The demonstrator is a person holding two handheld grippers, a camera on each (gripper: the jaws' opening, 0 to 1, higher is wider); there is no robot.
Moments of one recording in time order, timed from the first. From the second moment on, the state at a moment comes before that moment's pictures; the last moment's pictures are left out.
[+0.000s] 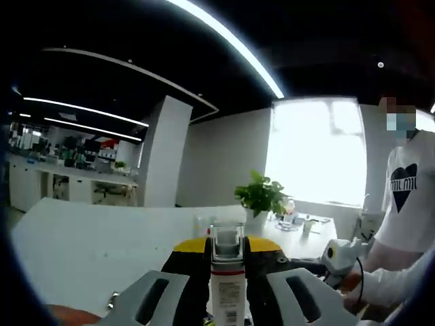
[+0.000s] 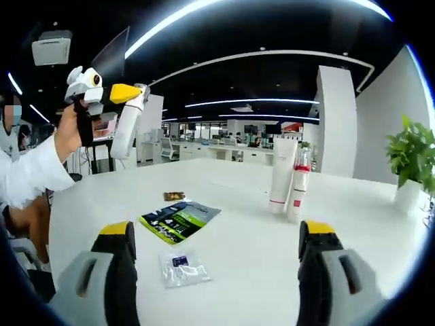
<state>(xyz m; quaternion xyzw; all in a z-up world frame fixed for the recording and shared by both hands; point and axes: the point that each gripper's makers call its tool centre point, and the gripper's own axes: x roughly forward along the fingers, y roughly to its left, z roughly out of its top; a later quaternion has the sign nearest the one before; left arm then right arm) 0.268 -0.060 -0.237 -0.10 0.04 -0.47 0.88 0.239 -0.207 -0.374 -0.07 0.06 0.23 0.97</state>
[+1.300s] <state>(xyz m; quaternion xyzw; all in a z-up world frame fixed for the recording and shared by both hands) 0.289 -0.145 -0.264 -0.10 -0.05 -0.49 0.86 0.235 -0.236 -0.372 -0.06 0.06 0.21 0.97</state>
